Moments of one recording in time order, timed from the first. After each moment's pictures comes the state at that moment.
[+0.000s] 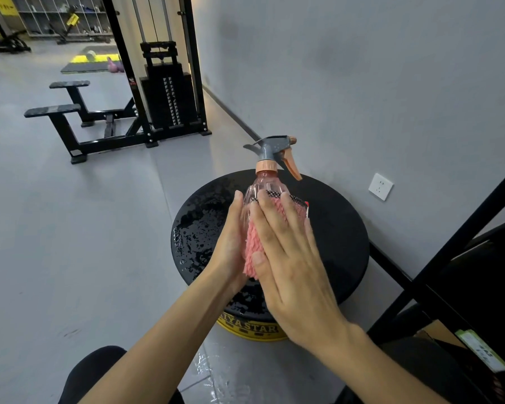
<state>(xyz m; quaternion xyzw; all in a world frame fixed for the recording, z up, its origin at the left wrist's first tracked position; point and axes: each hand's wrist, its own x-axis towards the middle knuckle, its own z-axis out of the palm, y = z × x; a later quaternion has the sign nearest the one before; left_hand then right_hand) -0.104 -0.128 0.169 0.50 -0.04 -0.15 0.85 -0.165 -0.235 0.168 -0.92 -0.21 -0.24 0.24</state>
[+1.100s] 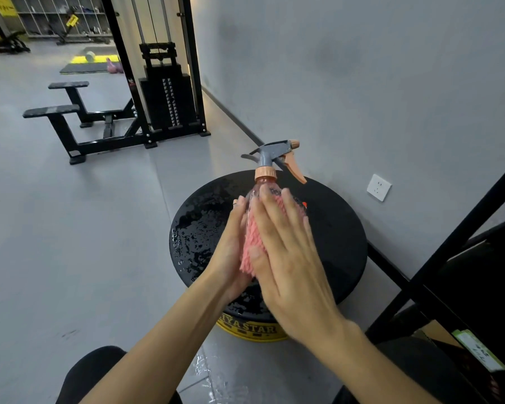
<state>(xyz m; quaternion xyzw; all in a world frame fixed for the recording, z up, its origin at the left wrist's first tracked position) -0.113 -0.131 0.170 0.46 -0.04 -0.18 0.87 -0.164 -0.233 0.171 -0.91 -0.20 -0.23 0.27</state>
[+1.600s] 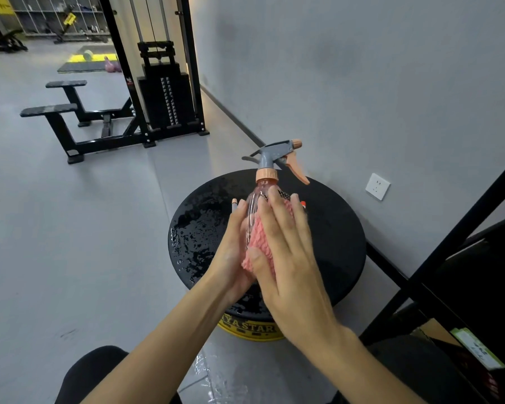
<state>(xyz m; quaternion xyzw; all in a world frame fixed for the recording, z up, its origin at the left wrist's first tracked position) -0.113 -0.132 0.166 0.46 -0.04 -0.19 0.86 -0.164 -0.231 0.163 -0.89 -0.18 -0.26 0.33</state>
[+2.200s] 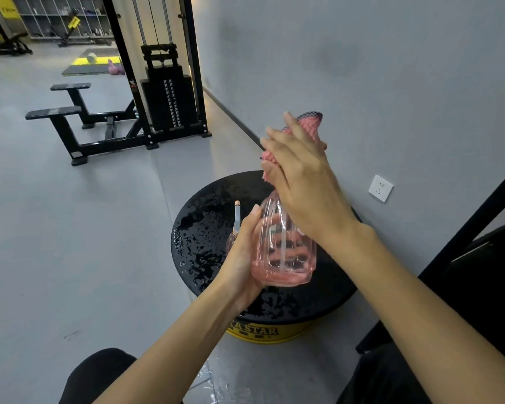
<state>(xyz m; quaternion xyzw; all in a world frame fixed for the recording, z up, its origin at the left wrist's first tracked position) -0.119 -0.136 0.169 0.51 -0.03 -0.21 0.83 -0.087 -0.252 0.245 -0.90 -0.21 -0.32 0.19</state>
